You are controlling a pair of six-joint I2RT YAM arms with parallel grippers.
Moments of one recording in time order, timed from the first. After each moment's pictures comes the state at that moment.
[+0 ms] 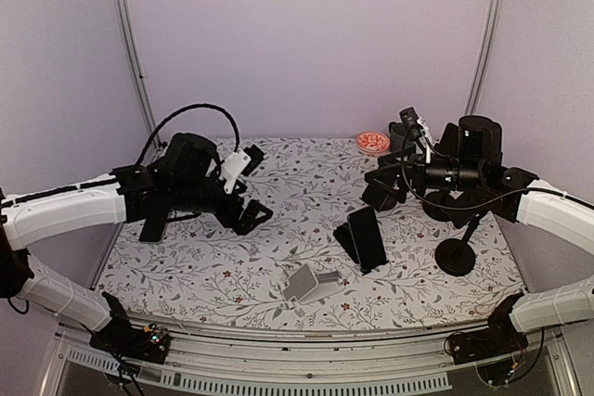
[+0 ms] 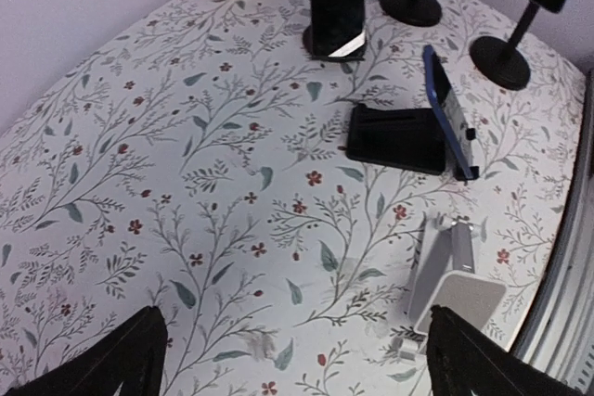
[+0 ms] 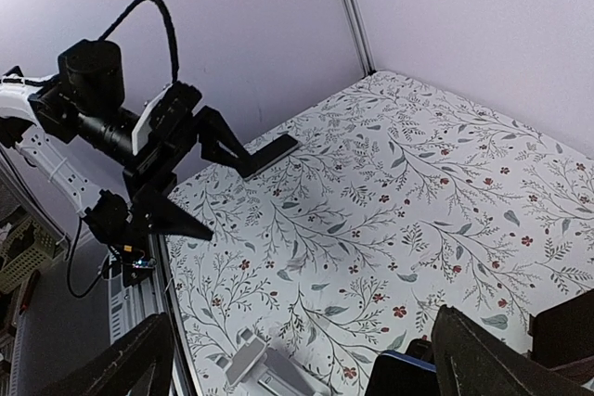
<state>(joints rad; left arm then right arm) -0.80 1.30 0.98 -0.31 0.03 0.01 0.56 1.14 0.87 0.01 -0.60 0.17</state>
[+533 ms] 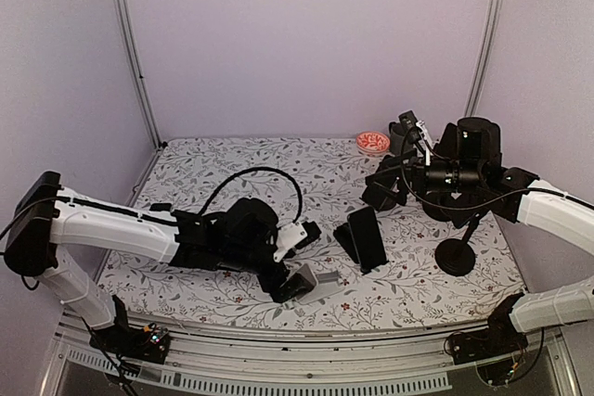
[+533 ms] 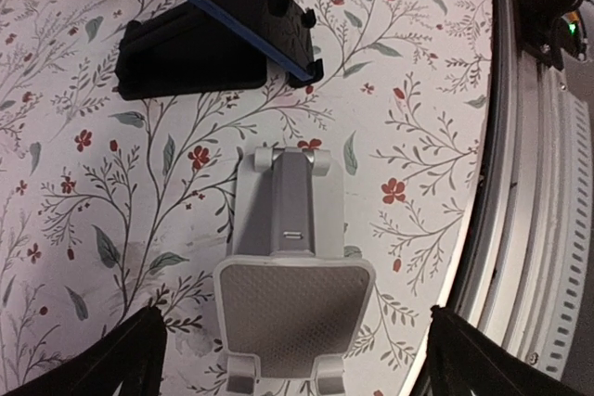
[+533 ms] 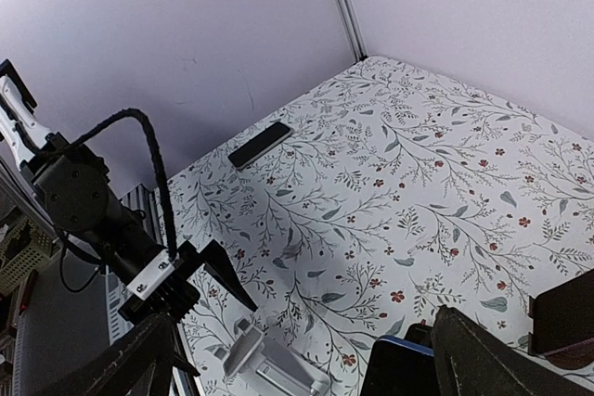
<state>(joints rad) -1.13 1.55 0.88 -0.11 0.08 -0.05 0.56 1.14 0.87 -0.04 -0.58 0.17</state>
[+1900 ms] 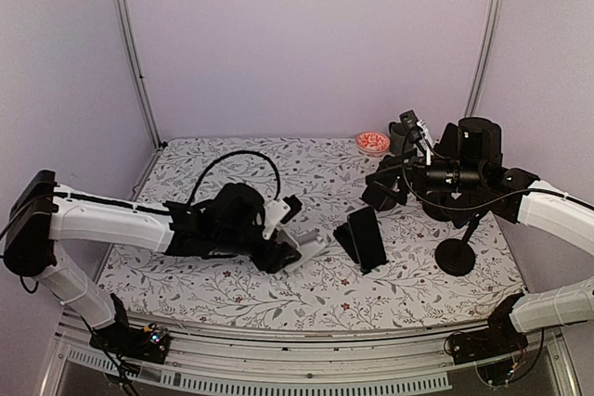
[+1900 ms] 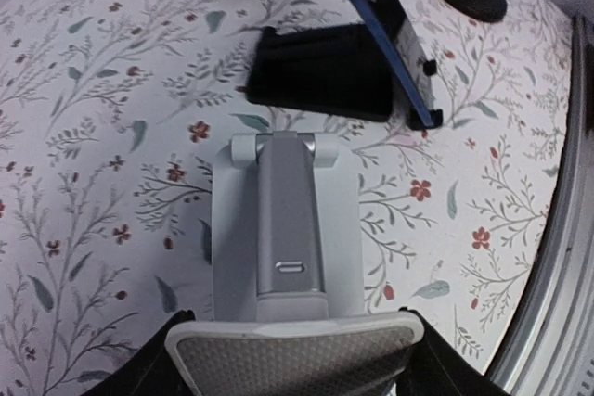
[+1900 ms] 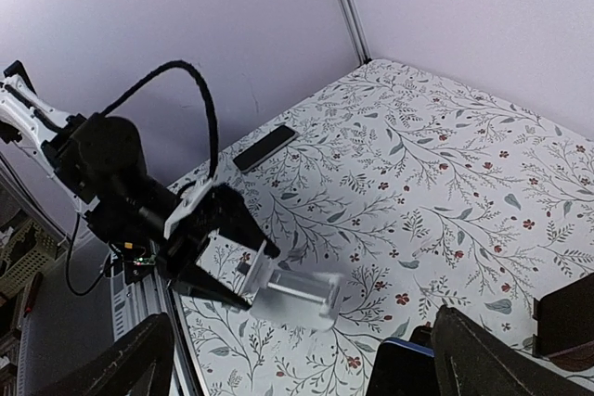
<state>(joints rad) -1.01 1.53 0.86 -0.06 -0.02 -0.12 0.56 1.13 0.87 -0.03 -0.59 0.19</state>
